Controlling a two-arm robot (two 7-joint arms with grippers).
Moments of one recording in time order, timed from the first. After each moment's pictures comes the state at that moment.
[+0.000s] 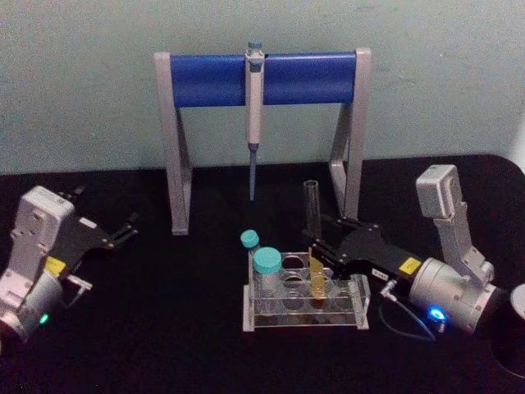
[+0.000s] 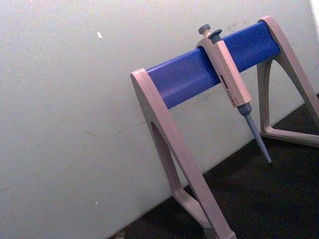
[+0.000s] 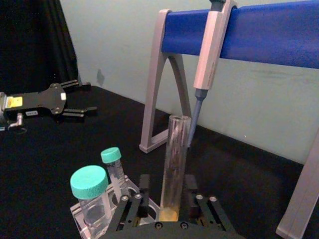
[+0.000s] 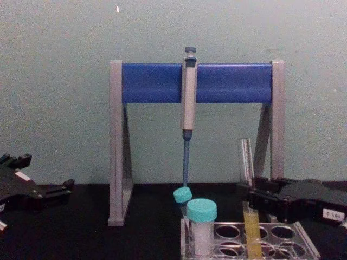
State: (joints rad) left arm -0.20 0.60 0.45 -1.41 -0.25 -0.12 0.03; right arm 0.25 0.45 -0.43 -1.41 0.48 0.02 0.51
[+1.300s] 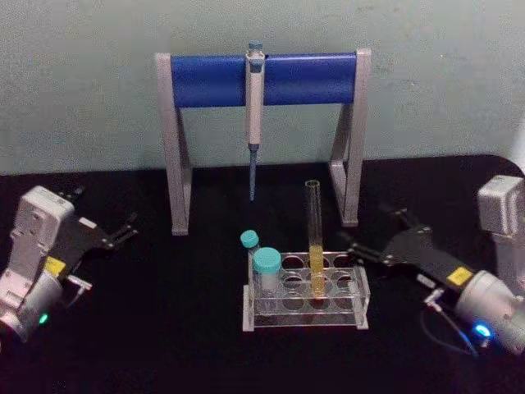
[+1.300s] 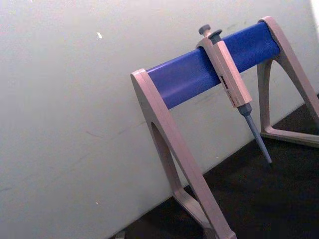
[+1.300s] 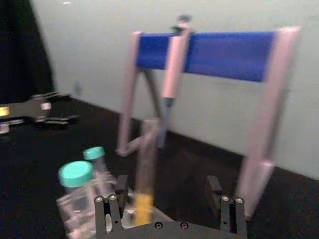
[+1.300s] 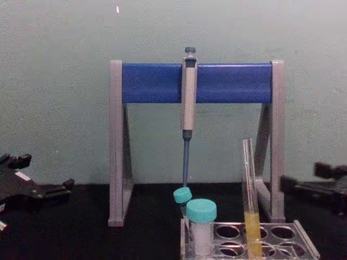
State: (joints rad) left arm -0.20 0.60 0.45 -1.41 -0.25 -0.12 0.03; right arm 0.10 0.52 -0.33 -1.56 0.51 -0.03 0.43
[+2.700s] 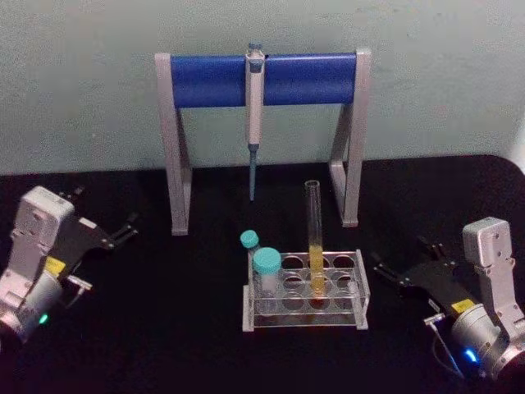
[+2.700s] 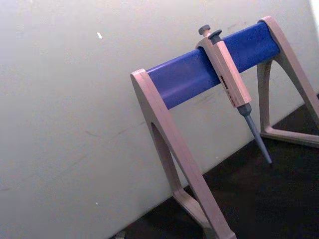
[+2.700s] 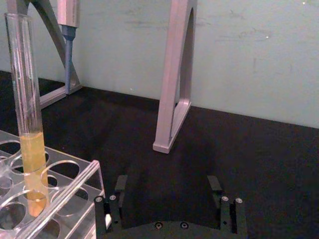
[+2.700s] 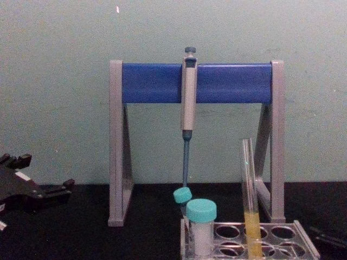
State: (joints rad) left arm -0.20 0.60 0.45 -1.41 -0.25 -0.12 0.03; right arm 0.05 0.37 -0.26 -1.39 0.29 -0.06 0.17
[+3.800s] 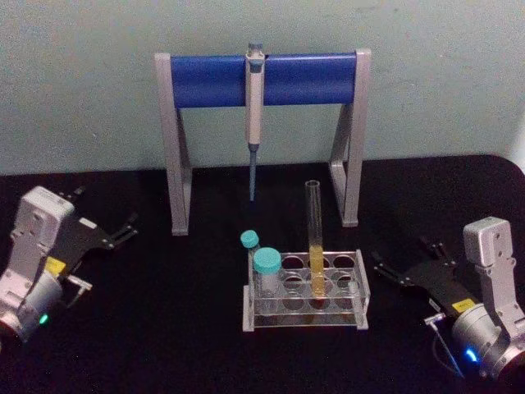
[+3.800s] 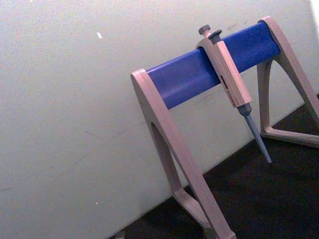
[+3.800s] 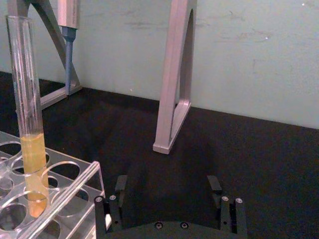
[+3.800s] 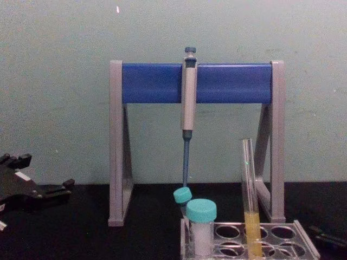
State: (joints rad) left arm -0.20 0.60 0.45 -1.41 -0.25 -0.12 0.03; right arm 0.05 0.37 -0.26 -1.40 0.29 -0.06 0.17
